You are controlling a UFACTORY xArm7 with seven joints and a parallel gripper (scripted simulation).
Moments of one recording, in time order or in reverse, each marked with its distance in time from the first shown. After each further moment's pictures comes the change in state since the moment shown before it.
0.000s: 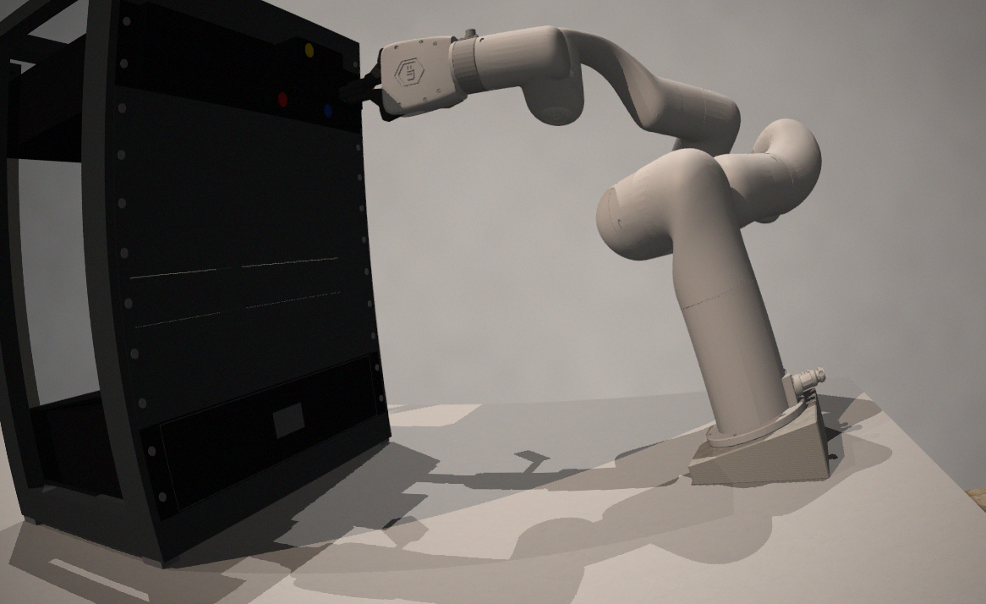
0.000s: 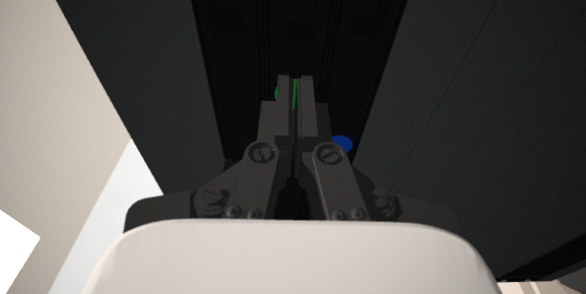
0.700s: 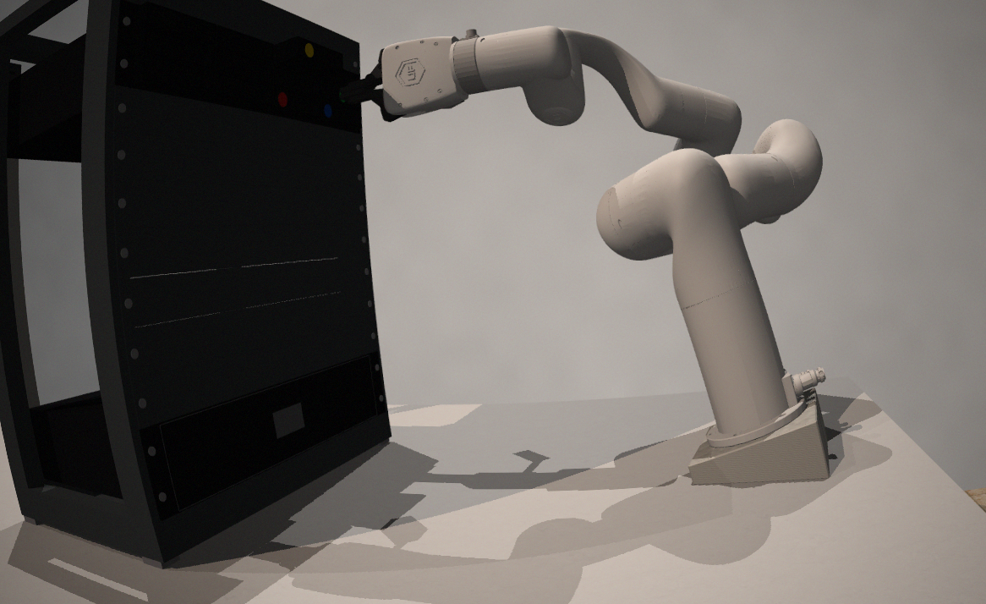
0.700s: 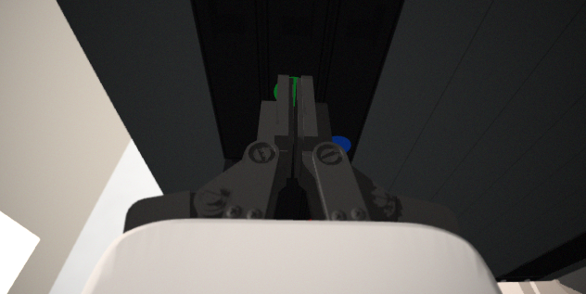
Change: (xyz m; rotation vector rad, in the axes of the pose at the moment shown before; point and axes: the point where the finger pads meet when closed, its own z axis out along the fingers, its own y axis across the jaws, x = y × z) arm 0.001 0.000 -0.001 -0.002 0.003 0.002
